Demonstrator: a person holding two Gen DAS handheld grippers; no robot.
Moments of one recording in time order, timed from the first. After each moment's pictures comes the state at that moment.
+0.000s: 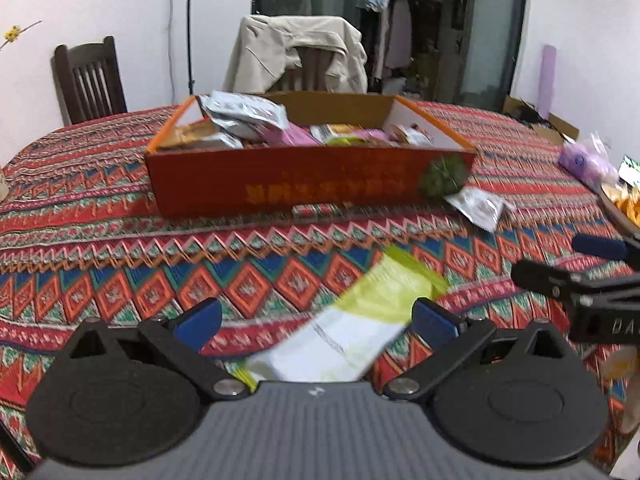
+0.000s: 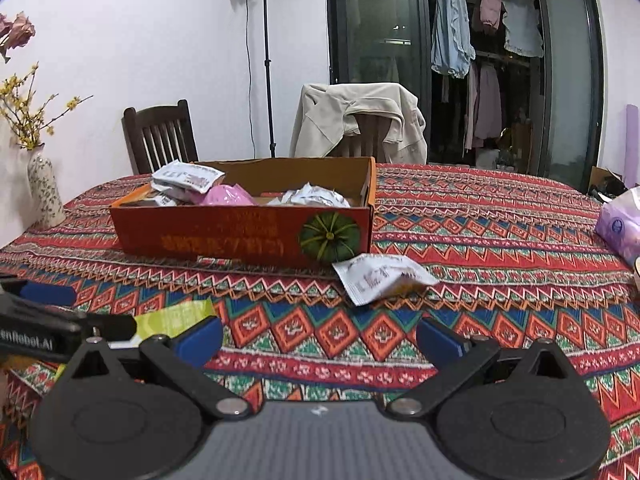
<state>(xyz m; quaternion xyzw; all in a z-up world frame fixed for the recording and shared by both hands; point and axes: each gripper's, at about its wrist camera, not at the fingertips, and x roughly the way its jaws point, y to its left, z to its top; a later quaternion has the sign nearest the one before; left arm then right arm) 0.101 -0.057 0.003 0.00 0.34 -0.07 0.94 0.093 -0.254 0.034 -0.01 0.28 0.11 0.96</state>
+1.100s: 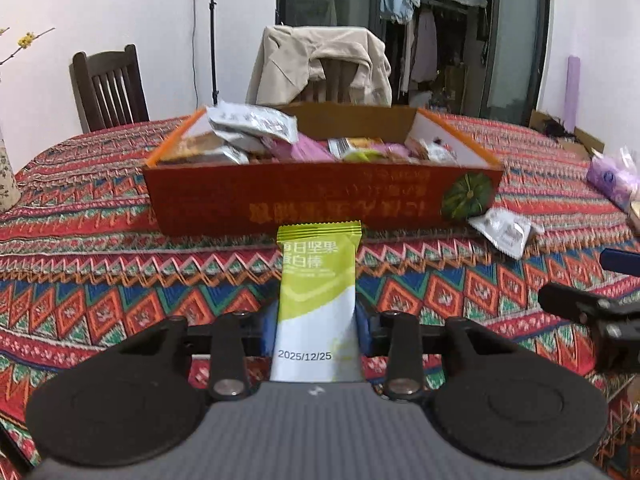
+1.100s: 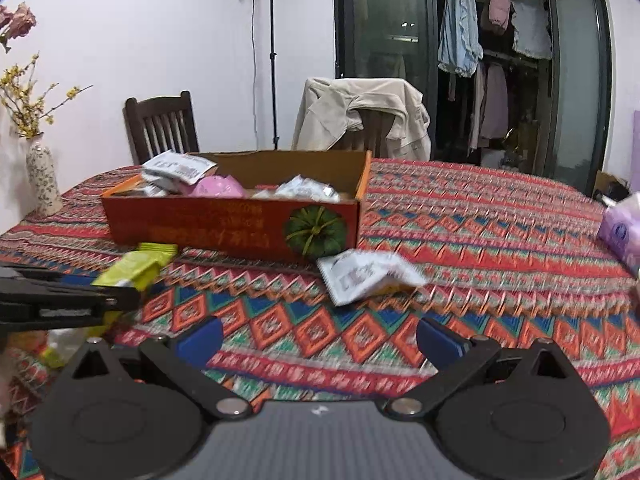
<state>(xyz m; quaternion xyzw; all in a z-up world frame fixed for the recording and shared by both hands) 0.125 -0.069 0.002 -0.01 0.31 -0.02 0.95 0.111 -0.266 0.030 -0.03 0.28 0.11 0.95</state>
